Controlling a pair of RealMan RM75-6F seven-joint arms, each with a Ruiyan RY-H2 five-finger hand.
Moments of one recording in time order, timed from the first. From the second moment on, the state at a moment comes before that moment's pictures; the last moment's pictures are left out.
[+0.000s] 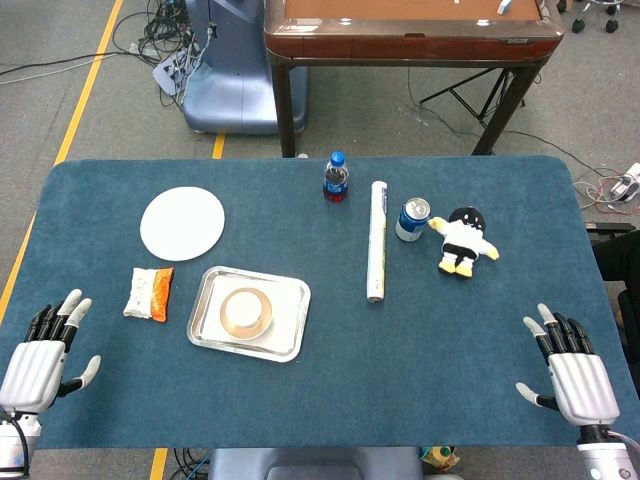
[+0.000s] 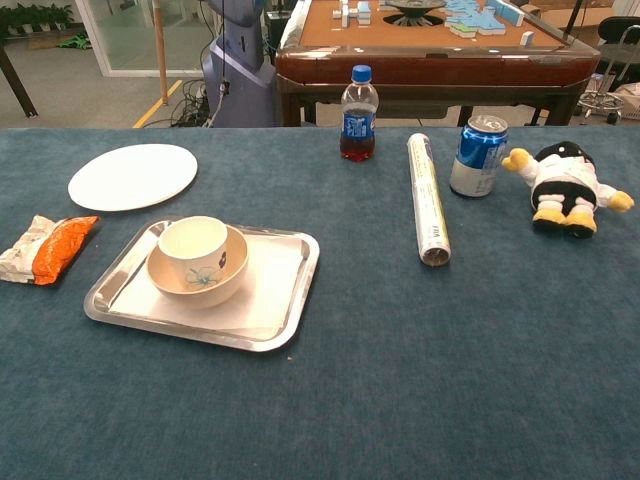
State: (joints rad) left arm -0.10 -1.14 -0.03 -1.69 1.50 1.46 0.11; right arm 0.00 -1.13 -0.02 -1.73 -1.51 1.44 -0.27
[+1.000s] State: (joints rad) left arm -0.13 -1.14 -0.02 -1.67 1.51 1.42 0.08; right arm 0.02 -1.13 -0.01 -1.73 -1.46 1.40 -0.26
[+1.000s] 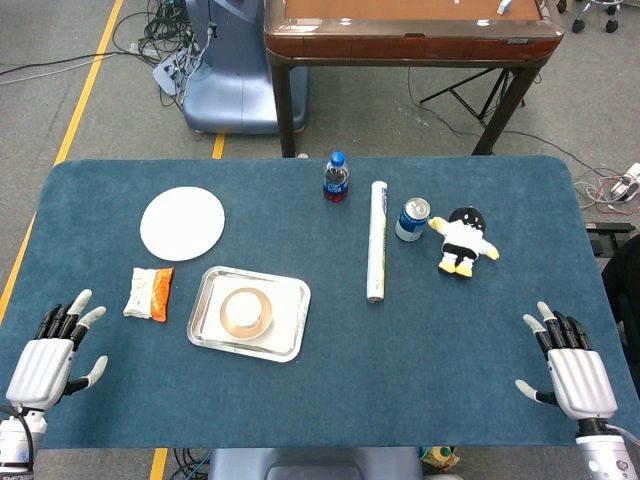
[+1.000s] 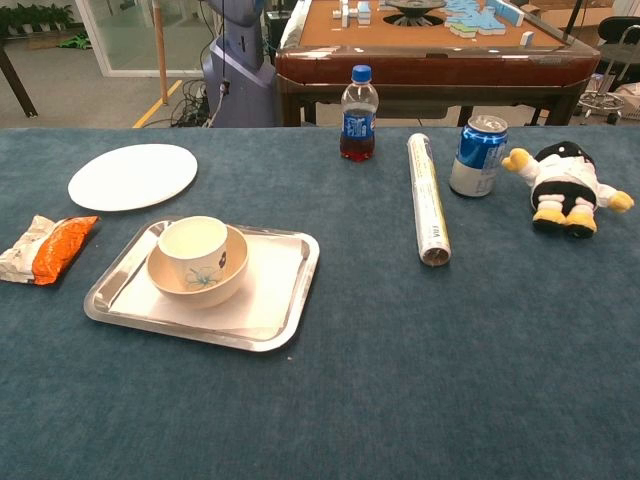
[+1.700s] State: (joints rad) left arm -0.27 -1.19 -0.06 -1.81 1.42 1.25 0.35; right arm 0.06 -1.12 0.01 -1.71 -1.37 1.32 -0.23
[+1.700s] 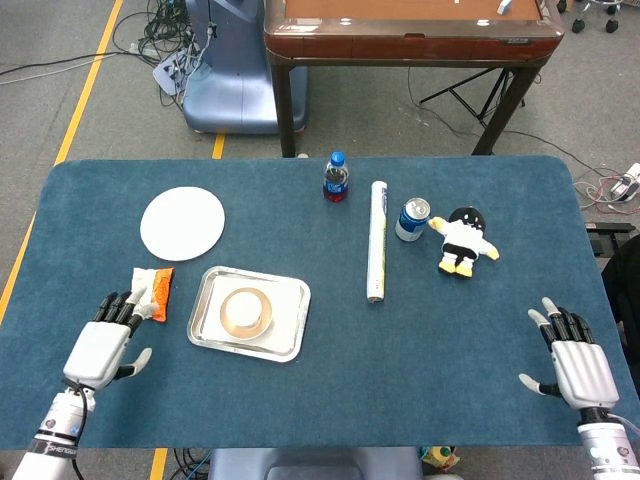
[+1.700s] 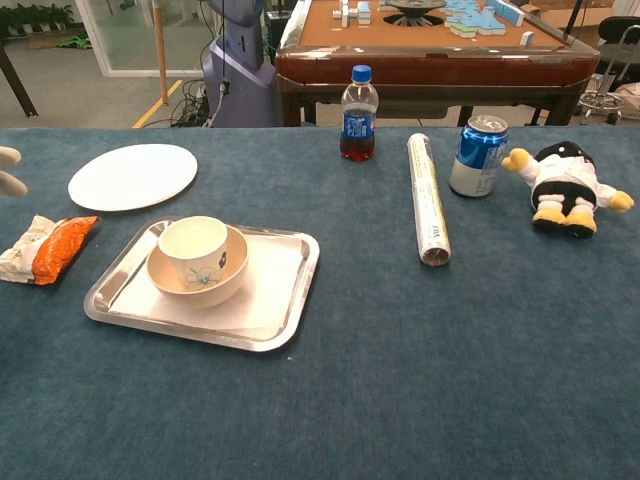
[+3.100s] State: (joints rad) left arm -0.50 -1.44 -0.11 -1.86 1.19 1.12 0.65; right arm 0.11 -1.06 0.01 -1.67 -1.33 1.20 -0.03
